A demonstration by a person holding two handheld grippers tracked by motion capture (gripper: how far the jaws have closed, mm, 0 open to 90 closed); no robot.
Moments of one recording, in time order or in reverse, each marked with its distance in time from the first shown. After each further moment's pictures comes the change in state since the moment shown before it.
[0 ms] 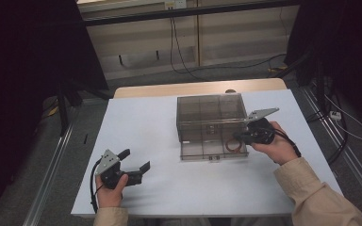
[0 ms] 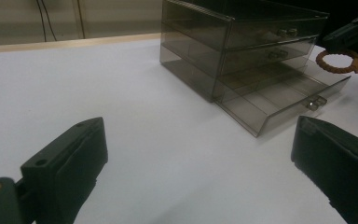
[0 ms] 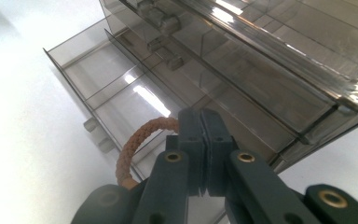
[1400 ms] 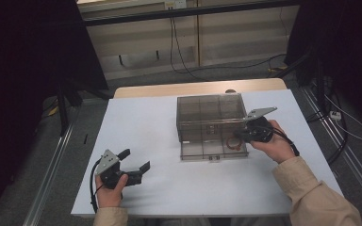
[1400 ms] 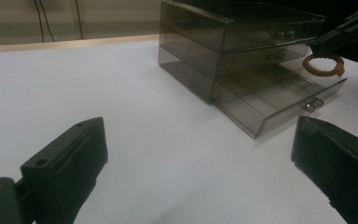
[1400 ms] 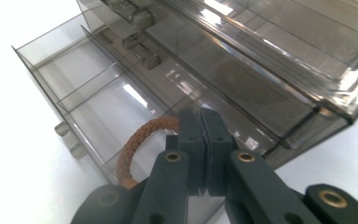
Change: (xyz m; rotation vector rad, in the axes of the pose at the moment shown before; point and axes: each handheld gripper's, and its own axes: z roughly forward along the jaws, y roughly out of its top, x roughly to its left) left arm 0.000 0.000 -0.001 -0.009 -0.009 -0.006; right arm -0.008 -0.001 0.009 0.009 -0.032 0.002
